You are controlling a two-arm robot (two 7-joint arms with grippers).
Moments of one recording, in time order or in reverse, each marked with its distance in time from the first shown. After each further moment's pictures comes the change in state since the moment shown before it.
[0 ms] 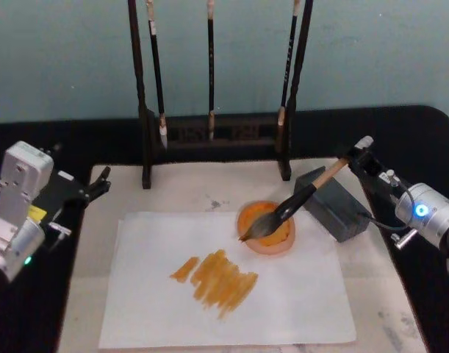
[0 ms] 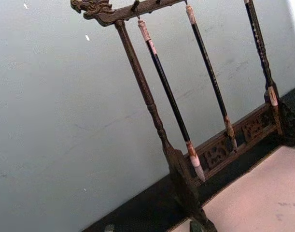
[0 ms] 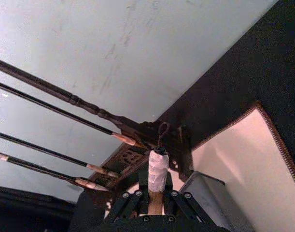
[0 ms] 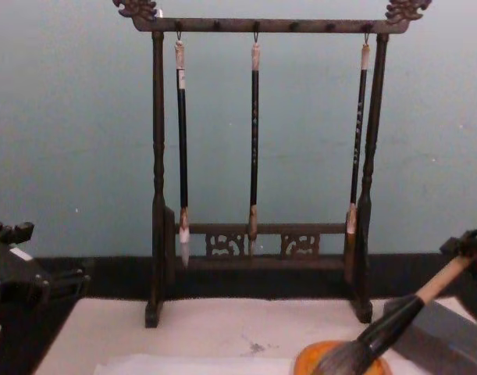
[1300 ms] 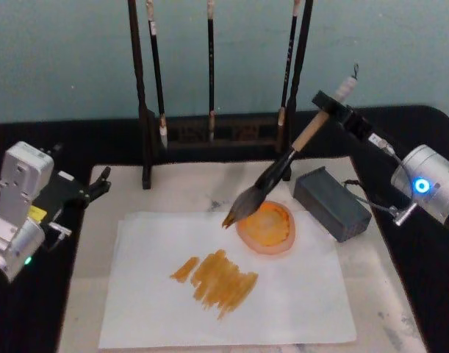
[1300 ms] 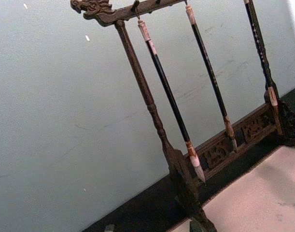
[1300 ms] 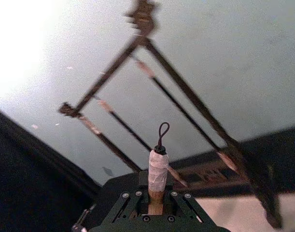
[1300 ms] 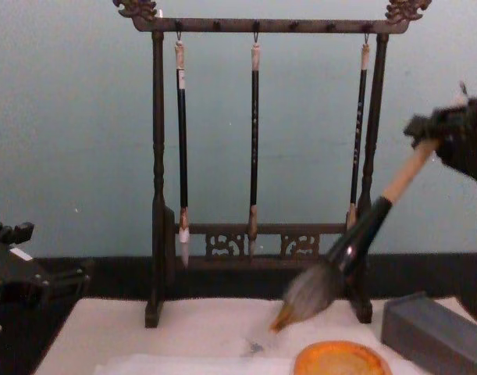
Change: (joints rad) left arm 0.000 0.000 0.000 0.000 0.000 0.000 0.000; right arm -0.041 0.018 0.010 -0.277 -0.217 -0.004 0.124
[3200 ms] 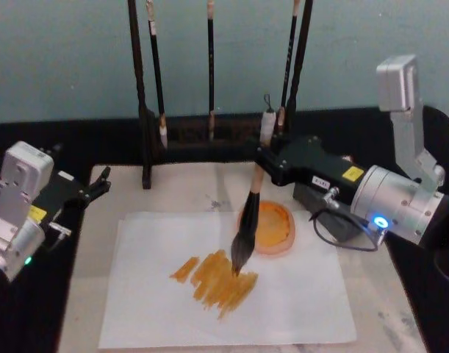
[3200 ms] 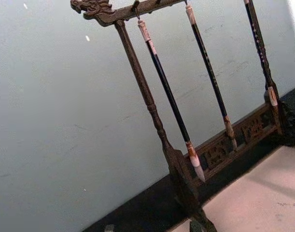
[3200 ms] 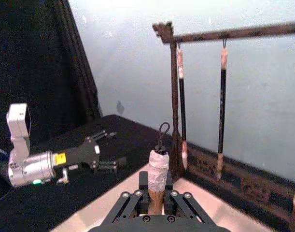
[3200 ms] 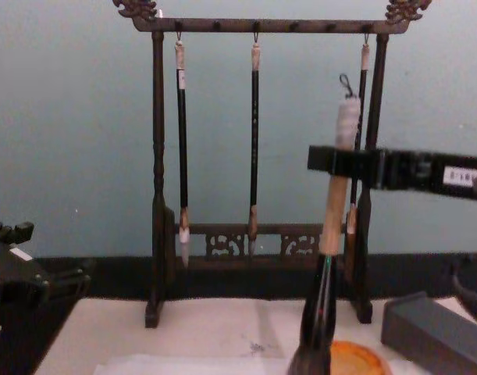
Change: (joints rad) left arm 0.000 0.000 0.000 0.000 0.000 0.000 0.000; right arm 0.037 0.139 -0.232 -0.124 -0.483 -0.107 0.178
